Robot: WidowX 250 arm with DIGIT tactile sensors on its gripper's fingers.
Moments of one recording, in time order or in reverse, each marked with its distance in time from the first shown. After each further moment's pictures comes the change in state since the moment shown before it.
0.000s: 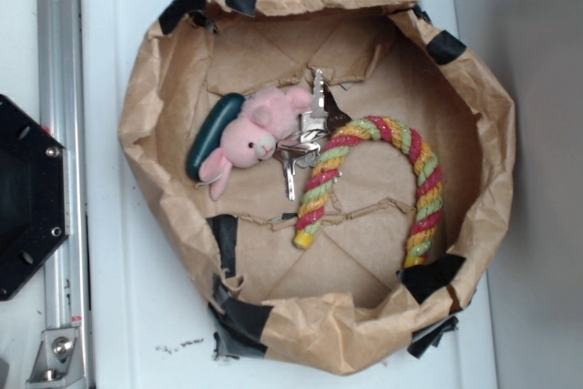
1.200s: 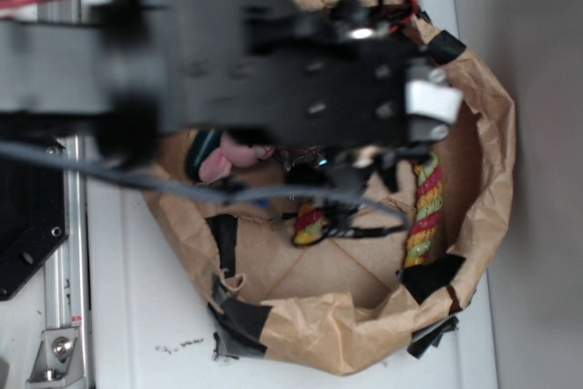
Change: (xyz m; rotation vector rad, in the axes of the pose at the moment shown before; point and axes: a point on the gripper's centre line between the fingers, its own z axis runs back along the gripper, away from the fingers) arm 0.156 0.032 -0.182 0.142 0.048 -0.176
